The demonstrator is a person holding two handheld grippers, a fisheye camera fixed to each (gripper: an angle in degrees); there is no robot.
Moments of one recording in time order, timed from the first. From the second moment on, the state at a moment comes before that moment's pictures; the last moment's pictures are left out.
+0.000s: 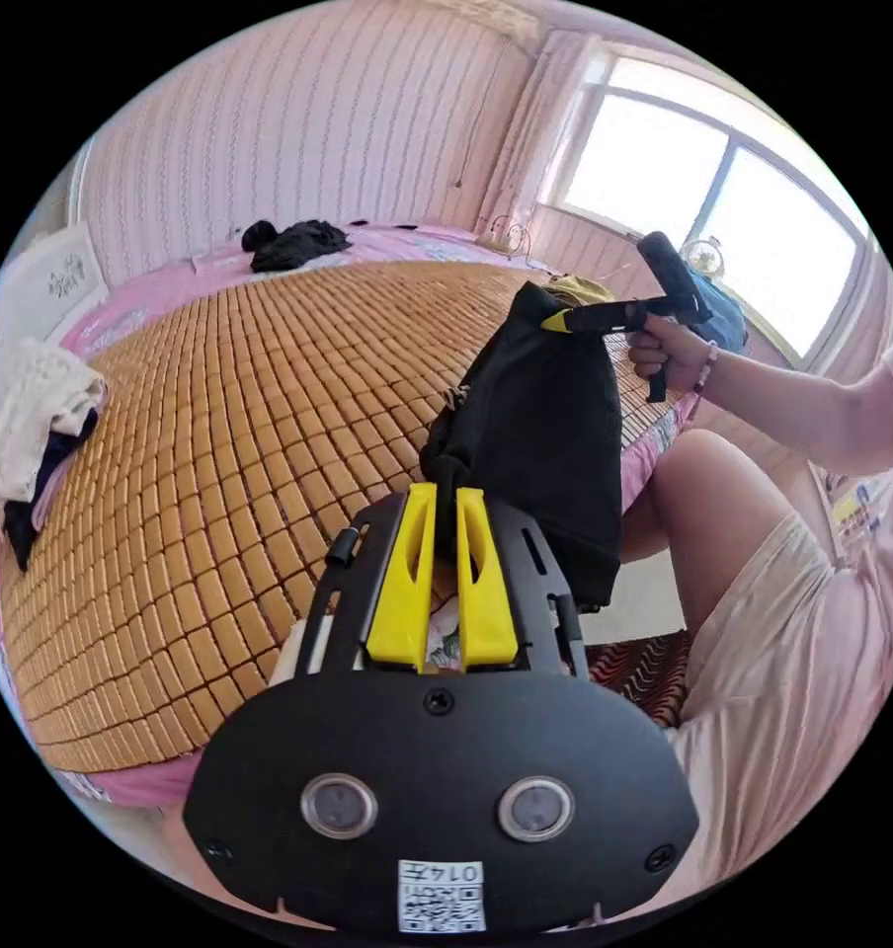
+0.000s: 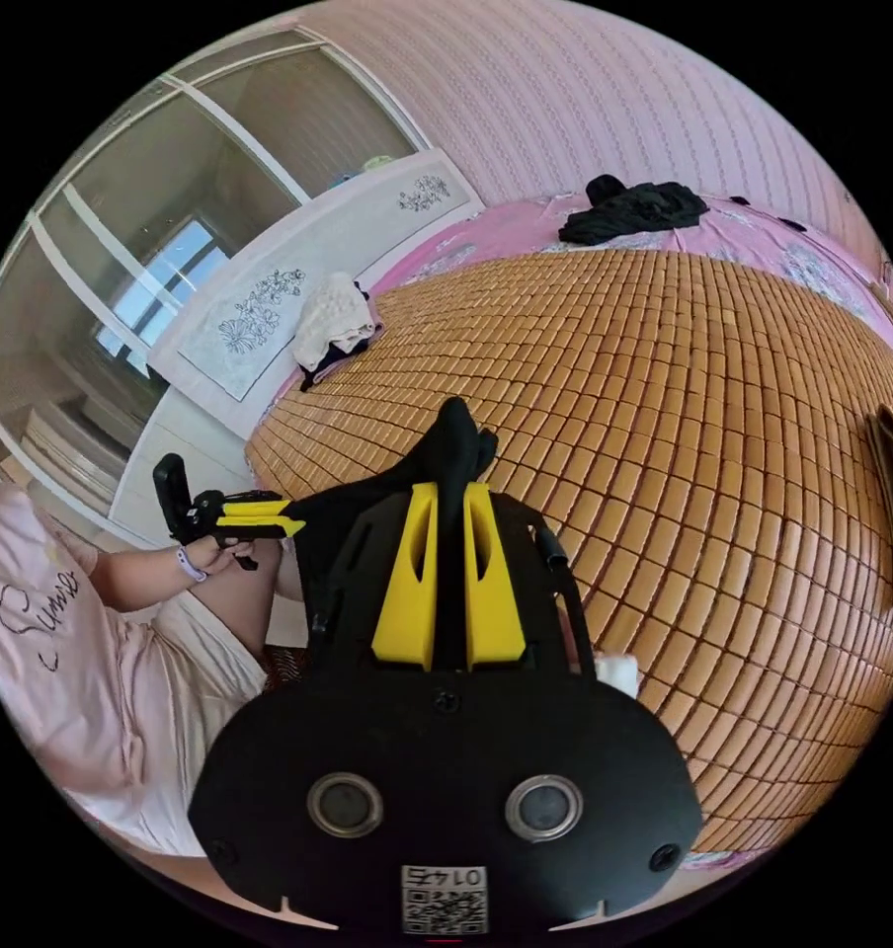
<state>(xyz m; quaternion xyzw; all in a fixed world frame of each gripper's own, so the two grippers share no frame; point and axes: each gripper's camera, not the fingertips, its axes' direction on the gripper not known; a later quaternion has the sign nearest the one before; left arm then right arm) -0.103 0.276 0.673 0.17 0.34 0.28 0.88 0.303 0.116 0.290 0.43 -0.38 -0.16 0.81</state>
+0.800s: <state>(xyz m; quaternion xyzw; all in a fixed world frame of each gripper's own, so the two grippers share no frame) 0.099 0.057 0.453 0.30 0.48 0.29 0.77 0.572 0.096 0.189 0.44 -0.13 0.20 0.86</state>
